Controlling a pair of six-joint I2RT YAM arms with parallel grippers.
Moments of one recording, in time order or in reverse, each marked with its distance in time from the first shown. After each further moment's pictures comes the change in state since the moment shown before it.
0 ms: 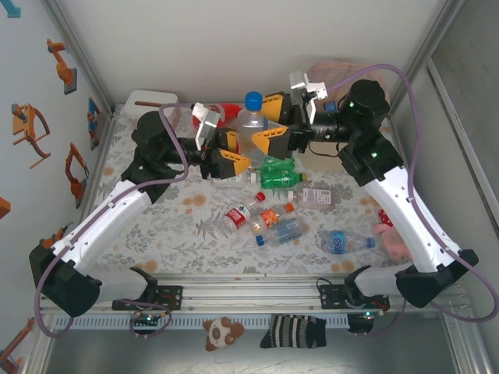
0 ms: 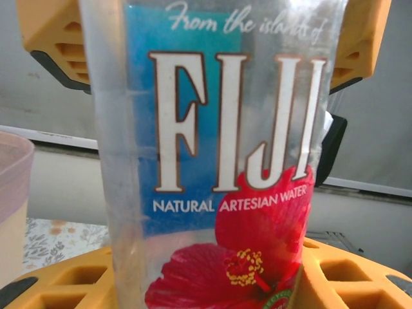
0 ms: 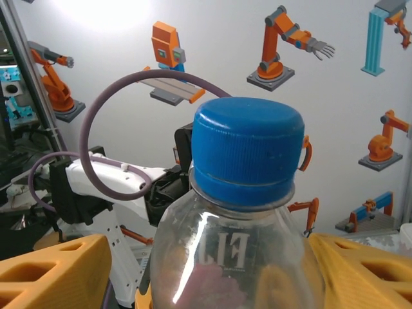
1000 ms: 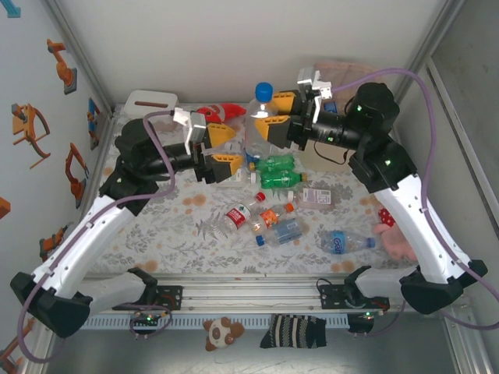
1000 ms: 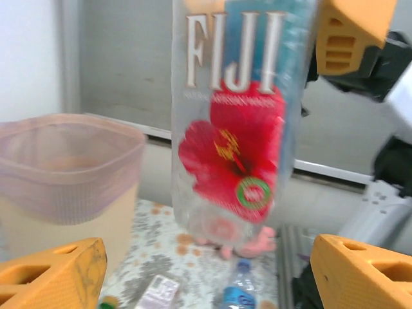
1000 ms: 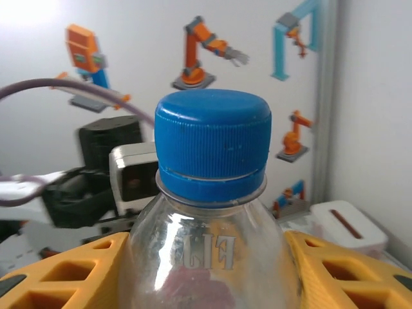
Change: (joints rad) left arm 0.027 -0.170 -0.028 -0.301 -0.360 0.225; right arm 0.010 -0.043 0.060 -0.194 0.327 -0.121
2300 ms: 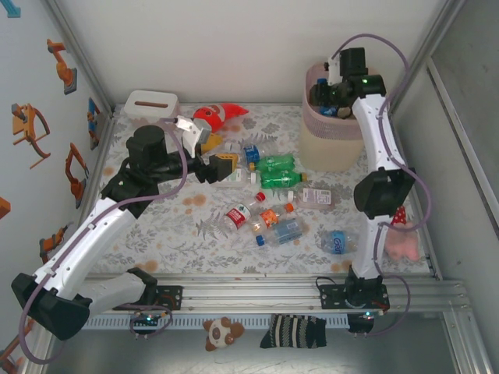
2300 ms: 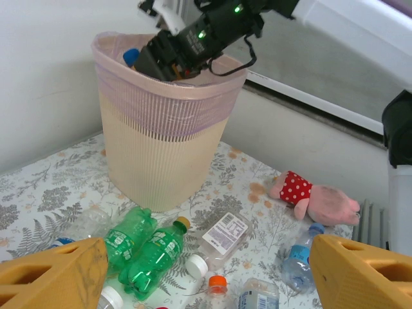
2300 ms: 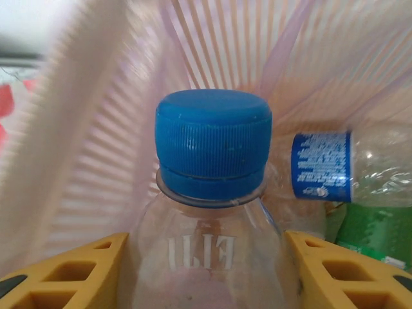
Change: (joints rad) left arm 0.010 0.004 -0.048 -0.187 -0.260 0.062; right arm -0.437 0.853 0.685 -0.739 0.560 -0.085
